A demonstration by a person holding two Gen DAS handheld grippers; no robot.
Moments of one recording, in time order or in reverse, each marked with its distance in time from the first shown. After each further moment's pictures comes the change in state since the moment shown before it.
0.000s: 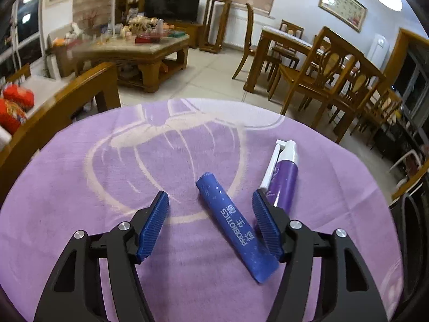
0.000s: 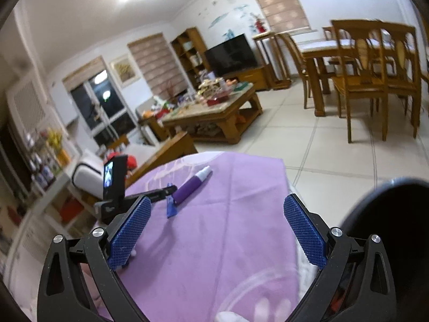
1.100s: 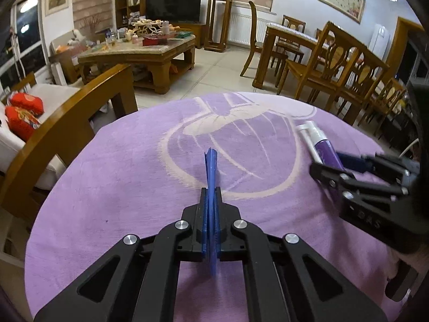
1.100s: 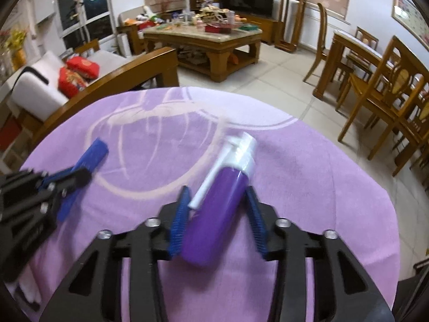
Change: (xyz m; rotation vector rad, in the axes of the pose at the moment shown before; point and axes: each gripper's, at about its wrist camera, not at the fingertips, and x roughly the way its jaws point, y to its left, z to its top) left arm -0.030 0.059 -0.016 0.025 0.011 0.030; right arm 0.296 0.112 -0.017 -0.311 0.384 -0.255
